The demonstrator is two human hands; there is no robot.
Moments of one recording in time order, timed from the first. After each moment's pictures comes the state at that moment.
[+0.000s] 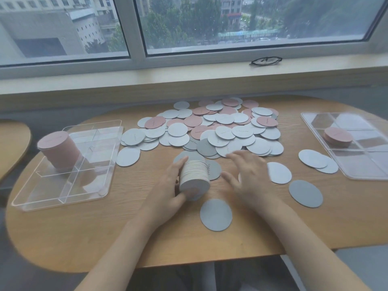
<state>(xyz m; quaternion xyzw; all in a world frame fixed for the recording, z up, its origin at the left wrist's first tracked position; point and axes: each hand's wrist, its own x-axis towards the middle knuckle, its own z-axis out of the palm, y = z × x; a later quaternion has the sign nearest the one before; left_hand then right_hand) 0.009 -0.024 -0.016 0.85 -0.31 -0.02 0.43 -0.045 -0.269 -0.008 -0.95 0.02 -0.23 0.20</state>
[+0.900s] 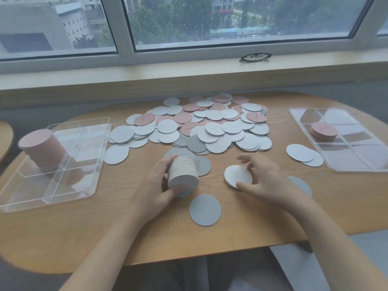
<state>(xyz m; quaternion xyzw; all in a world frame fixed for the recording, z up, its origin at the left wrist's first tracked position) 0.009 -0.021 -0.013 0.83 -0.30 -0.03 0.46 -0.084 -0.321 0.012 -0.95 0.02 -0.09 0.28</state>
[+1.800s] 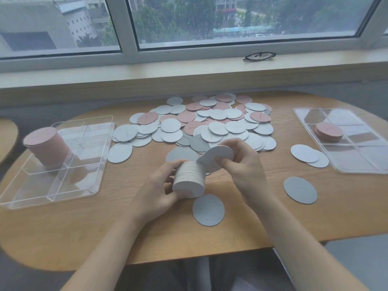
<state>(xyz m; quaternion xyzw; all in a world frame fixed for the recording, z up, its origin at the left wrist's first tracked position) 0.001 -0.023 -0.002 0.79 -0.30 -0.10 0.53 -0.056 -0.245 0.033 -0.72 0.04 -0.20 0.67</state>
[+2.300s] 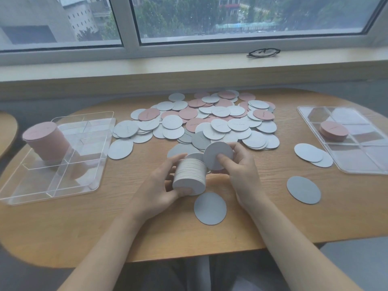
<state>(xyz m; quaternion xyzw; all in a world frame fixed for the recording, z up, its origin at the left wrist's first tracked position) 0.005 -0.021 -0.004 0.79 -0.30 -0.10 0.52 -0.045 -0.236 0.012 -0.65 0.09 -0.18 0.74</state>
